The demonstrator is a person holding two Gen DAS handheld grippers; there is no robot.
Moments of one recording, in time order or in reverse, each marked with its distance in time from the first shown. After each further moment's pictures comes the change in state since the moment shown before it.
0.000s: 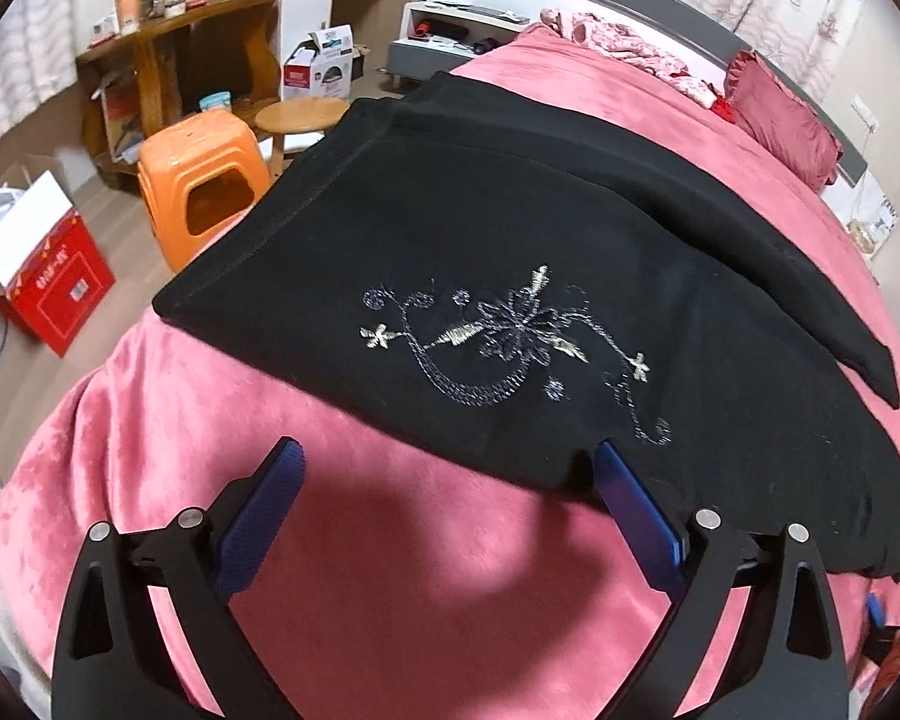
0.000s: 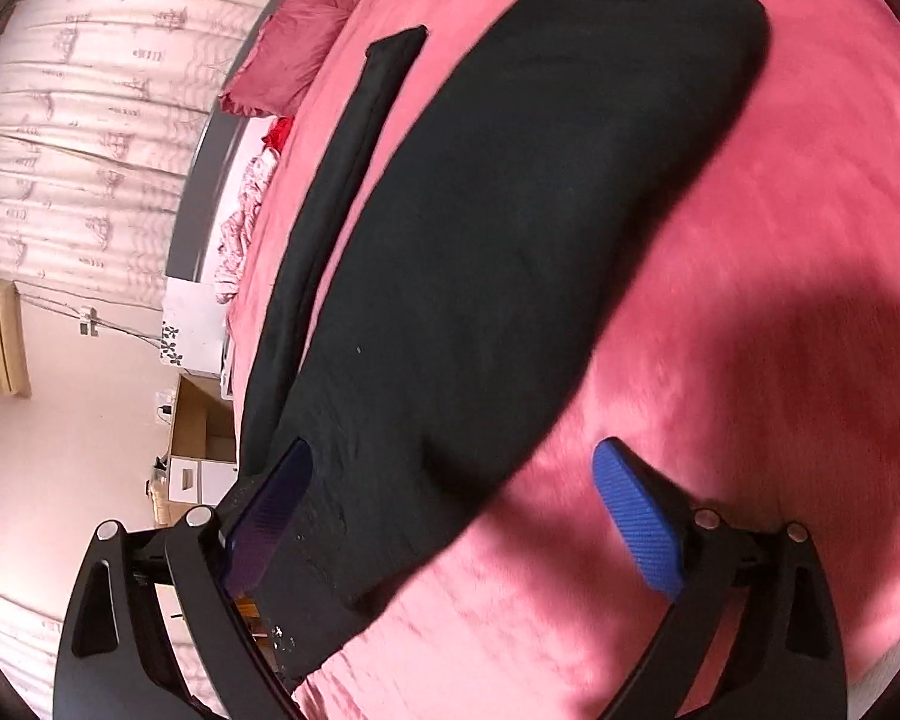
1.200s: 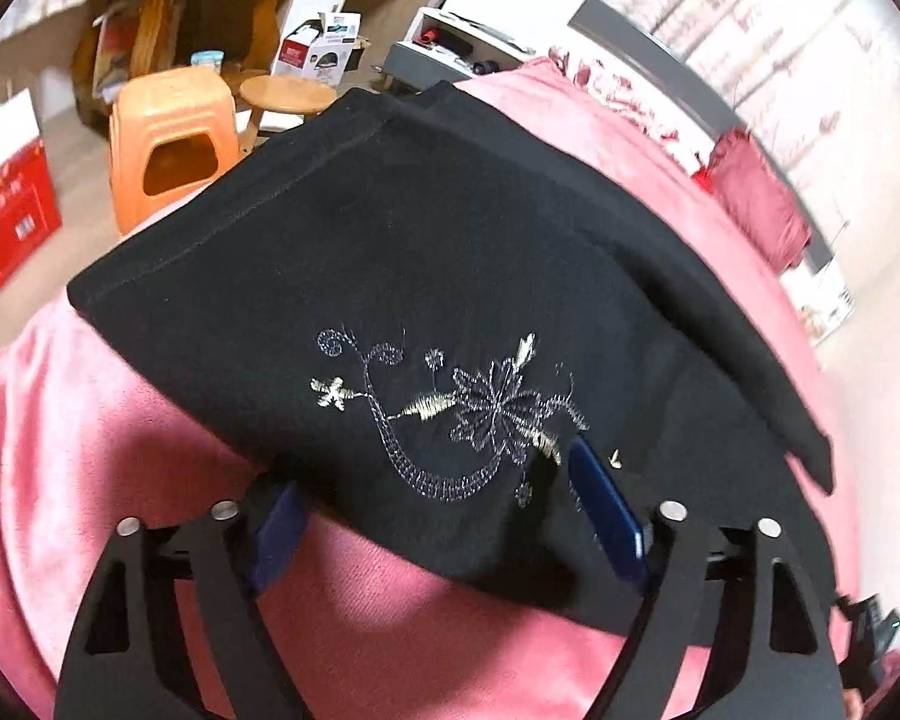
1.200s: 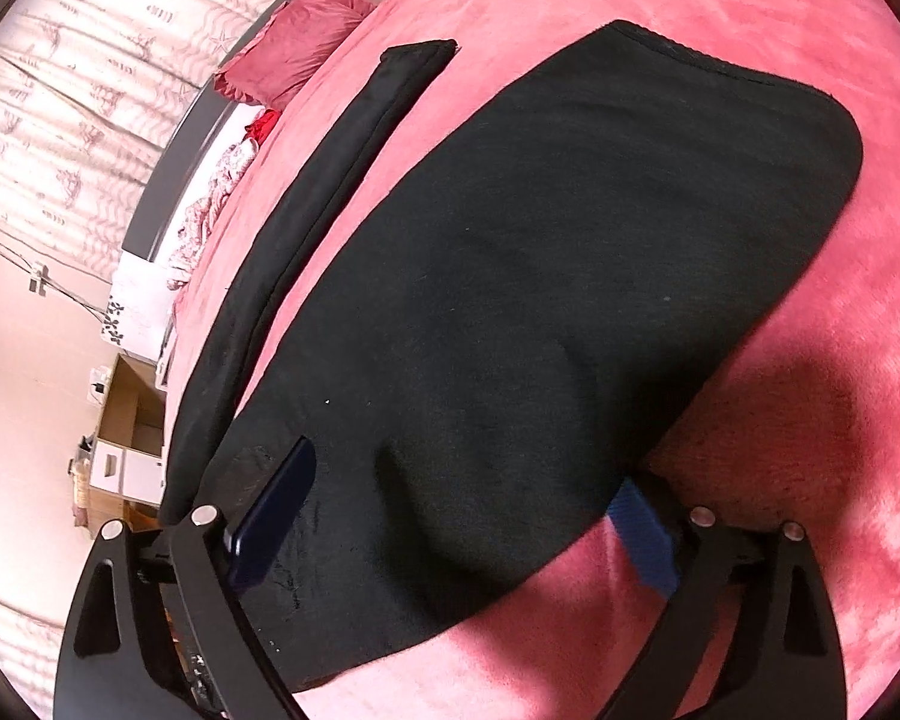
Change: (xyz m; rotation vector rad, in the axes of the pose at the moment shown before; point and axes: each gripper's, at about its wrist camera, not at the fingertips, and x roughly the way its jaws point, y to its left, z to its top) left arm 0.031 0.020 0.024 -0.199 -0.041 -0.214; right arm 0.035 0.021 0.019 -0.159 -0.069 -0.172
